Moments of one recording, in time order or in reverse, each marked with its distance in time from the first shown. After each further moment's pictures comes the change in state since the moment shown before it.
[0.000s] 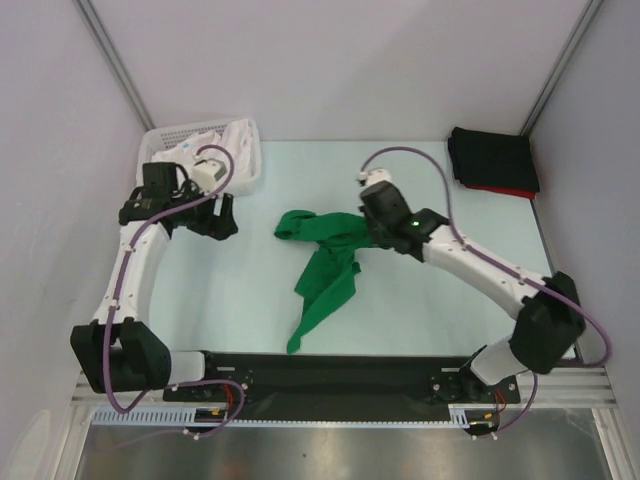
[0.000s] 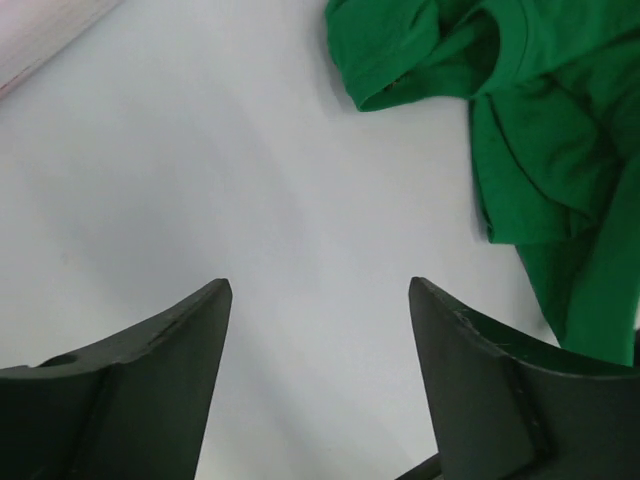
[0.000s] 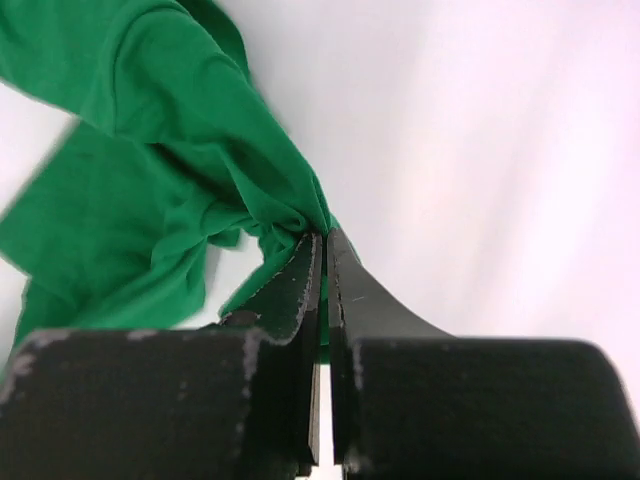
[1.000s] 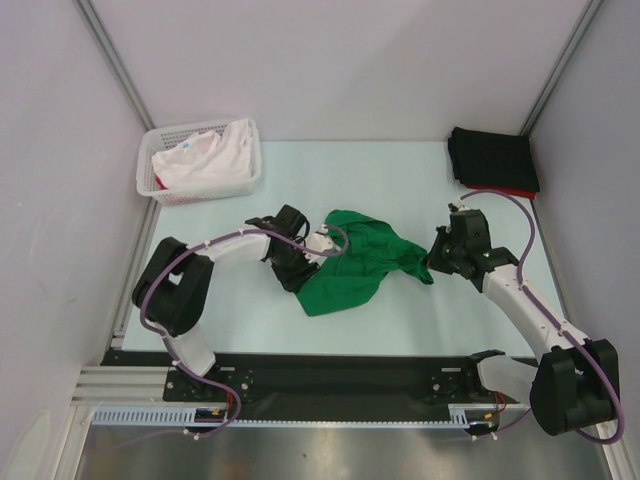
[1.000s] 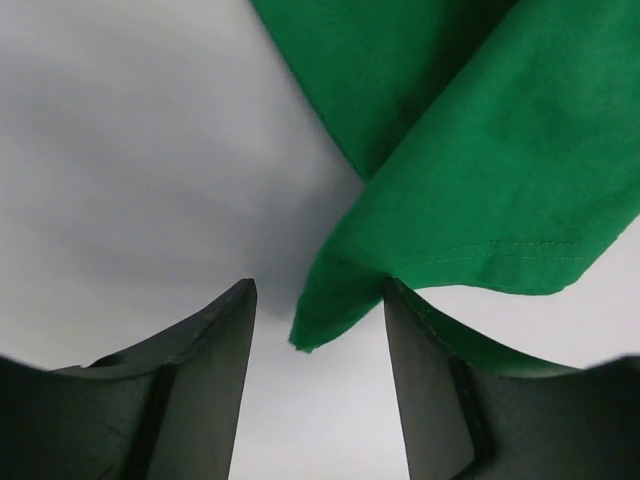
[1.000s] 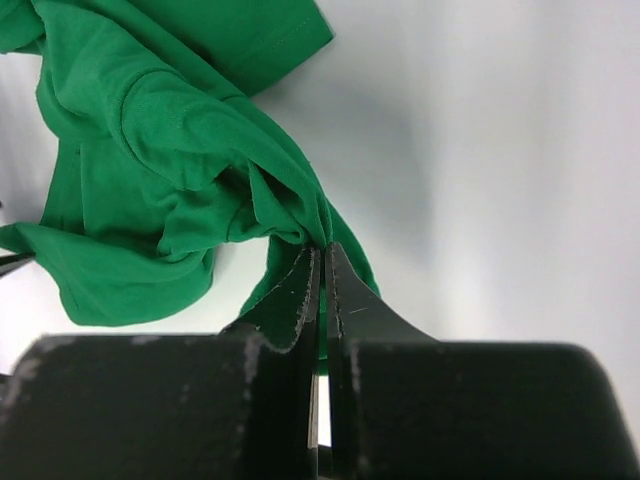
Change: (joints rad) left arm -0.647 0.410 -0.167 0.191 -0.238 0.128; right arm -0.523 -0.392 -0.528 0.089 -0.439 0.262
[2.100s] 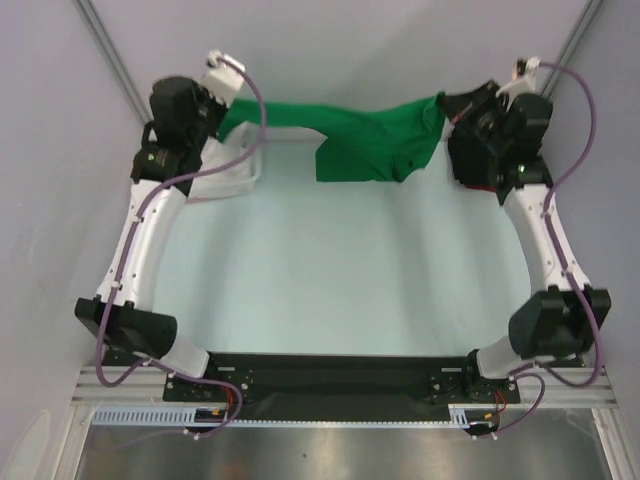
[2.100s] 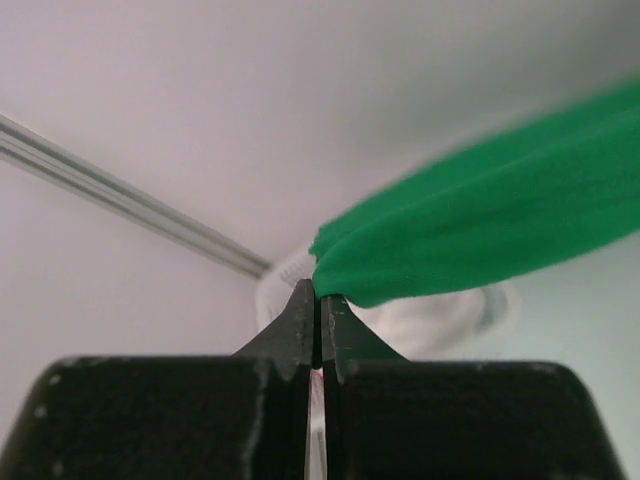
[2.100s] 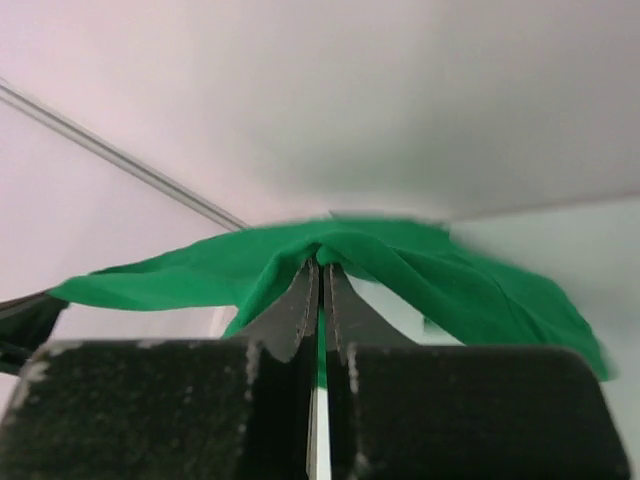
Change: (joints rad) left arm 0.348 -0.155 0.880 0.143 -0.378 0.084; right arm -0.217 0.449 0.896 0.483 -0.317 0.316
